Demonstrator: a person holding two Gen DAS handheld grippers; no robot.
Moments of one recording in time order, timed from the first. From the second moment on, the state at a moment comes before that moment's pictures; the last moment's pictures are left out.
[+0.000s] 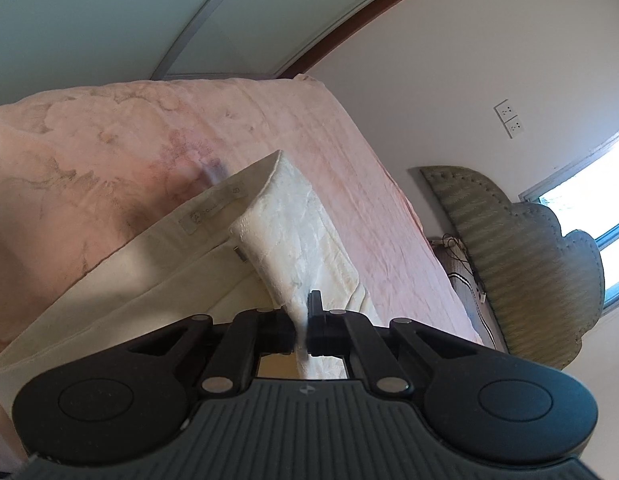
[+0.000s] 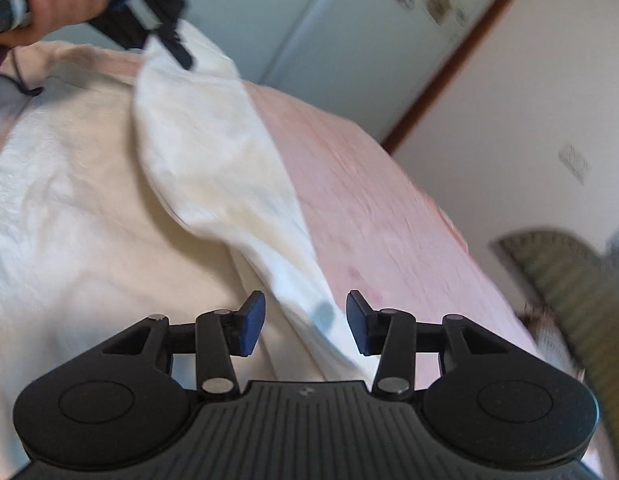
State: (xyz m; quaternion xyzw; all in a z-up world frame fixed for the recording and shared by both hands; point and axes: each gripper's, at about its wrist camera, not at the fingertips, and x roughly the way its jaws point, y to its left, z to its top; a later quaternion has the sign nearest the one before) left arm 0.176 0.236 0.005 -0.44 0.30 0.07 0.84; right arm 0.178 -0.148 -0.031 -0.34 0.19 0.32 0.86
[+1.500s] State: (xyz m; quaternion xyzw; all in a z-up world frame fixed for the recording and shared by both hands) left arm 0.060 0.209 0.062 -0.24 0.29 0.20 0.90; right arm 0.064 -0.275 -0.043 0.00 0.32 0.33 0.89
